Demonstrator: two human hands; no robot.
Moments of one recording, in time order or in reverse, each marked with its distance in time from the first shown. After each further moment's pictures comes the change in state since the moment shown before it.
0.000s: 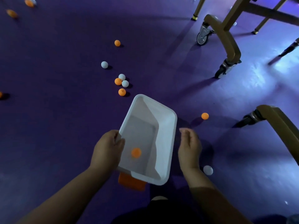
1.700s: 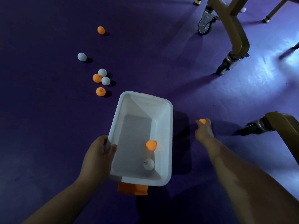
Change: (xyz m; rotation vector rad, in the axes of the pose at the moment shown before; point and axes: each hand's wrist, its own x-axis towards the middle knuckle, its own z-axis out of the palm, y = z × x) left_hand 0.060 0.020 0.091 -0.126 -0.017 -0.143; right_hand 0.229 0.159 -0.019 -0.698 -0.403 0.339
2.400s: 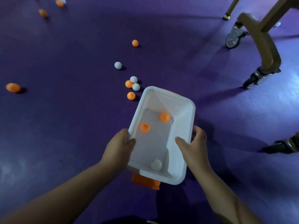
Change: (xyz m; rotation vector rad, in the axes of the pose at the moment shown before) left_hand -0.008 0.012 -0.040 0.219 0.046 0.063; right_hand -0.183 -0.113 0.002 0.462 0.021 -0.301
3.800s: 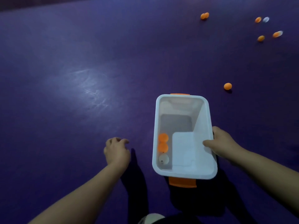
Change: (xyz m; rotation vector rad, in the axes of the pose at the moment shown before) left_hand -0.283 -0.482 -0.331 0.112 0.535 -0.846; right_hand -0.352 -0.283 0.372 -0.580 -0.989 -0.506
